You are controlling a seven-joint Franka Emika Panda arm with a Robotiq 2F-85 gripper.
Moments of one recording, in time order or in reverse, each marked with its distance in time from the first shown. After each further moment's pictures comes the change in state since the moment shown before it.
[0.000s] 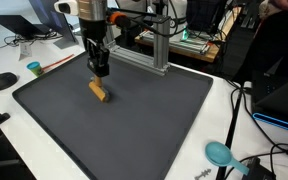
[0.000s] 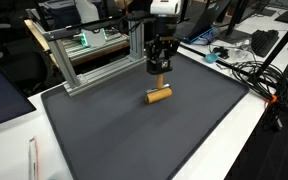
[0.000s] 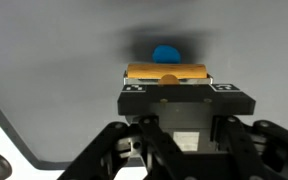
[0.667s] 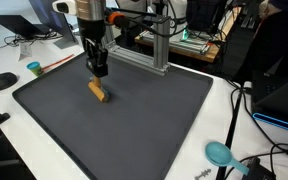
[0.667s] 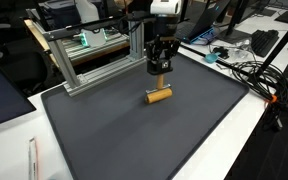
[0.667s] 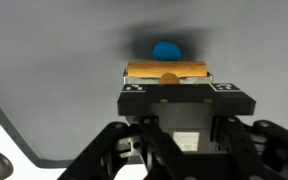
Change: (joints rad) arm 0.000 0.004 -0.004 0.009 0.004 0.004 0.002
